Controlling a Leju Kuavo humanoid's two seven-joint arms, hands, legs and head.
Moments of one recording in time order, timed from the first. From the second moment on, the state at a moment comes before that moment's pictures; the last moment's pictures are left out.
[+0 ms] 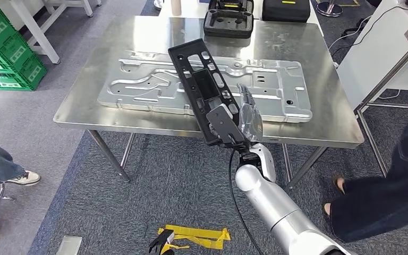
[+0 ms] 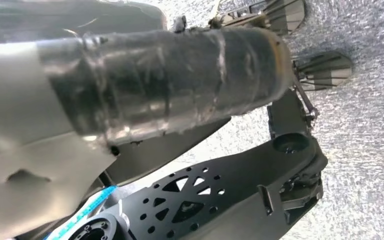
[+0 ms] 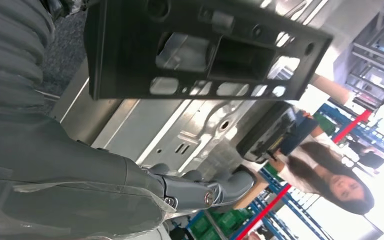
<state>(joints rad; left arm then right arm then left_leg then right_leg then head) -0.21 0.19 -0.22 -0.23 0.20 -0.06 -0.30 -0.80 0.26 0.70 -0.70 0.28 -0.51 0.00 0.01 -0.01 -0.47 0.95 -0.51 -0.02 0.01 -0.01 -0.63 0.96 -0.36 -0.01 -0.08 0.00</state>
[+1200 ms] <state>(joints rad) -0.20 0.19 -0.21 -0.23 0.24 -0.05 -0.33 -0.65 0.03 0.63 -0.78 0.22 -0.55 0.04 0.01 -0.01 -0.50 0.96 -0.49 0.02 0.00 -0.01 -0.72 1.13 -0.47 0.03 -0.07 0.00</state>
